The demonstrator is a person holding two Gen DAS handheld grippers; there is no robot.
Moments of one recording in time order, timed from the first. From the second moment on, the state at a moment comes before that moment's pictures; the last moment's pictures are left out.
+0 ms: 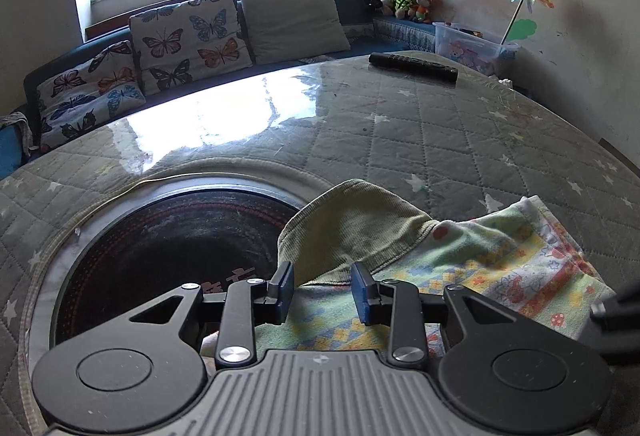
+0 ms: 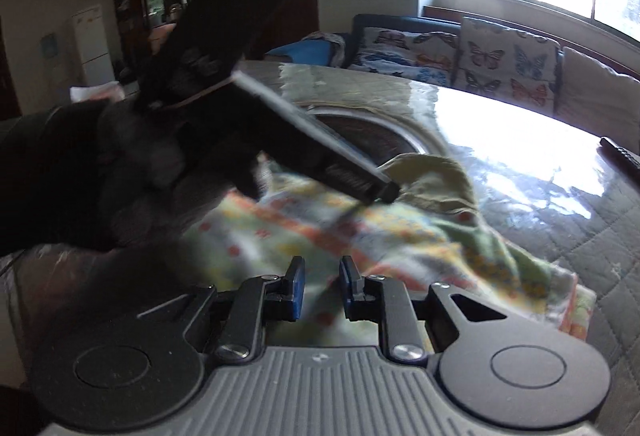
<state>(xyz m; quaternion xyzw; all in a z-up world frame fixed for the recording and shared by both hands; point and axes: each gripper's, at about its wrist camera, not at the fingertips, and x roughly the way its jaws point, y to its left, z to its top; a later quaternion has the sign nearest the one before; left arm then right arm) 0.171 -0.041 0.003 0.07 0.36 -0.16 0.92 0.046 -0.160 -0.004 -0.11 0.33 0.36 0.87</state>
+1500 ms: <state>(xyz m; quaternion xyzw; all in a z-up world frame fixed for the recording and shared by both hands) 0.033 0.033 -0.009 0.04 0.32 -0.01 0.95 0.024 -0.283 -0.012 0.08 0.32 0.22 0.92</state>
